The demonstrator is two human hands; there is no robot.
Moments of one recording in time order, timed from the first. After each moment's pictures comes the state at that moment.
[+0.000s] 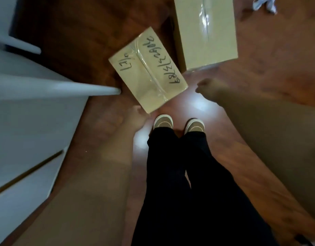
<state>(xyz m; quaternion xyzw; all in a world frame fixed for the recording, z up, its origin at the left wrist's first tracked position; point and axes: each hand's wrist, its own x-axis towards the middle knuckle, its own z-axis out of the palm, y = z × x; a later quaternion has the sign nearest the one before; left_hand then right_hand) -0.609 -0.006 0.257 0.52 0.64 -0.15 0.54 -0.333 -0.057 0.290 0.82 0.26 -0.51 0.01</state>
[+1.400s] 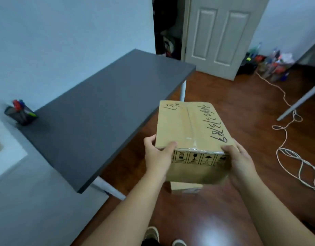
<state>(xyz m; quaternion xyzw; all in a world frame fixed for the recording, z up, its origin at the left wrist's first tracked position) -0.413 -0.023 0.746 0.44 0.58 0.37 0.58 -0.220 -0.126 0.742 0.65 0.09 -0.41 -0.63</state>
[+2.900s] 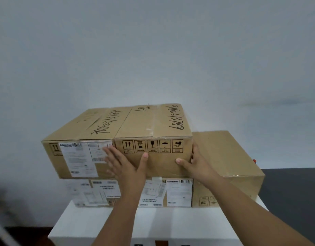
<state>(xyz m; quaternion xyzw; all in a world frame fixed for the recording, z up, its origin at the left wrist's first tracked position) -1.198 0.013 0.901 0.28 0.79 0.54 -0.07 -1.027 0.148 0.915 0.29 0.73 -0.54 -0.30</state>
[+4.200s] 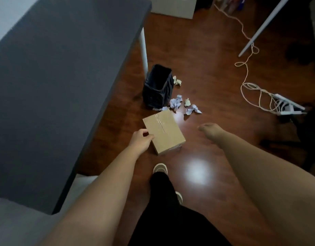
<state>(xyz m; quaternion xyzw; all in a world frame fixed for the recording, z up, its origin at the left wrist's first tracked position) -0.413 0.069 0.597 0.65 0.54 -0.07 0.53 -0.189 -0.094 0.618 0.86 0.08 -0.43 -0.26</state>
